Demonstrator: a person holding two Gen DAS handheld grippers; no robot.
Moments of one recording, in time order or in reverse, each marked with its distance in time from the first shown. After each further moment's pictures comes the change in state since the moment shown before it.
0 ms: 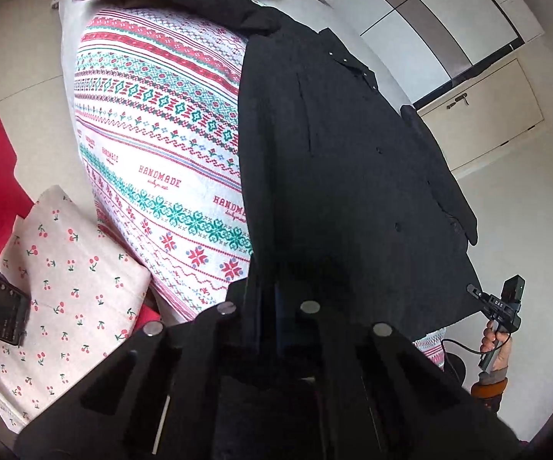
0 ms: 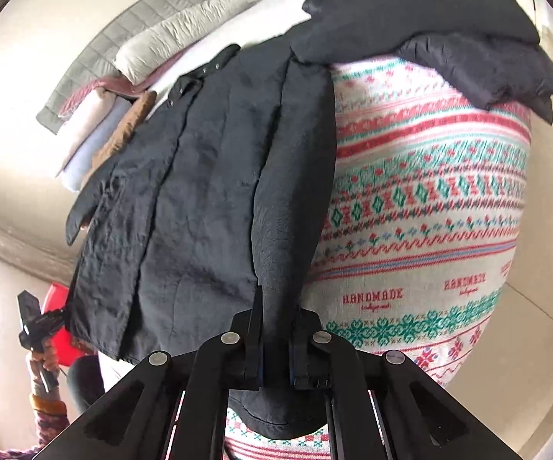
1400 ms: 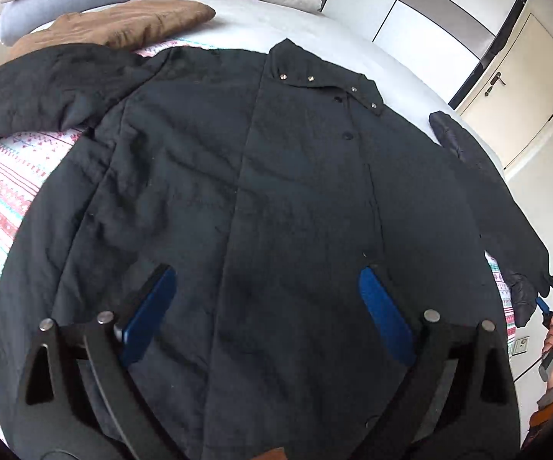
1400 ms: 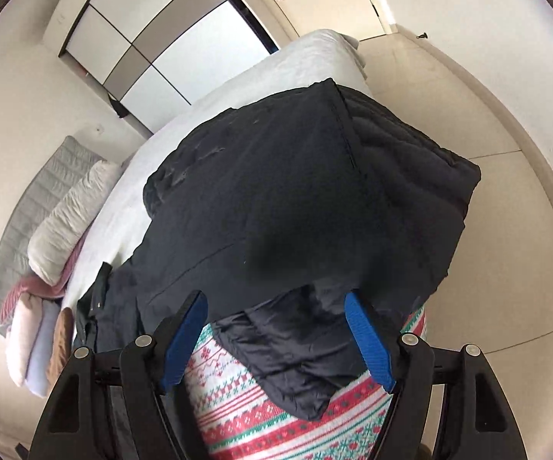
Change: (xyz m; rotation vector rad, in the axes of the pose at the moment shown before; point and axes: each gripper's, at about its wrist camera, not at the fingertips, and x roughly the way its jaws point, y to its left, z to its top) left arm 0.187 -0.186 0.120 0.138 -0.151 0.260; right arm -0.003 -0.186 0.193 0.486 -0.403 -0.238
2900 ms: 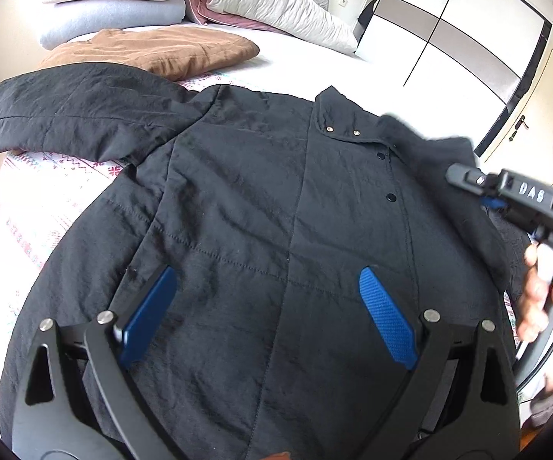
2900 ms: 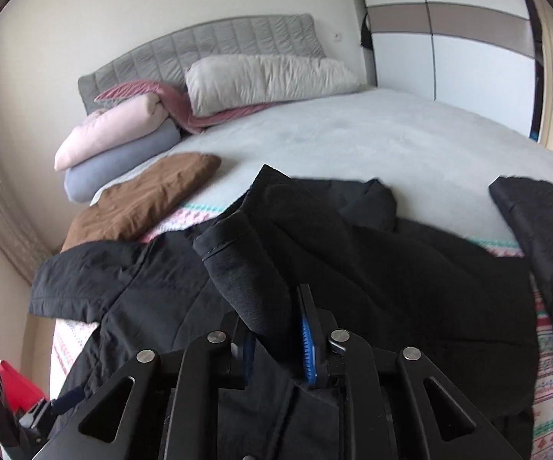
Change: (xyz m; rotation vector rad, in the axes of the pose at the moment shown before) left arm -0.007 0.027 0.027 -0.099 -0.163 0.083; right arm 0.126 0.451 -0.239 -0.865 0.263 0.386
